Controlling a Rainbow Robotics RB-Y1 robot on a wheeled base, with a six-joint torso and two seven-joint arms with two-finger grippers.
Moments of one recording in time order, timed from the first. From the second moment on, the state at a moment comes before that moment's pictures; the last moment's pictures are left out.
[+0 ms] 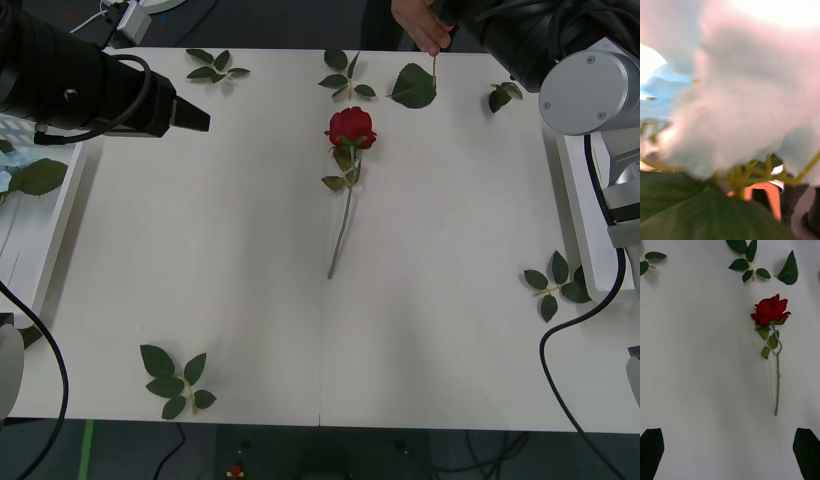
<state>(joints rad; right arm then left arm) -0.67 -0.47 0.10 -1.58 -0.94 0.36 2.01 -0.71 0.47 0.18 -1.74 0.84 1.71 -1.51</state>
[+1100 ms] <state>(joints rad) -0.74 -0.47 0.27 -1.53 -0.49 1.16 0.94 -0.69 0.45 0.20 -1.73 0.87 1.69 -1.55</state>
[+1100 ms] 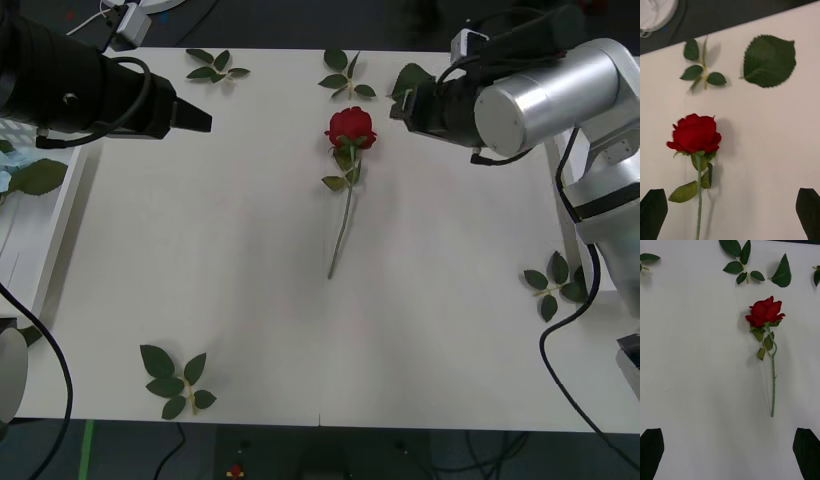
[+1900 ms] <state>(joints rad) -1.01 -0.16 0.47 -0.88 -0.20 1.04 0.71 -0.52 0.62 0.24 -1.73 1.22 1.63 -2.52</state>
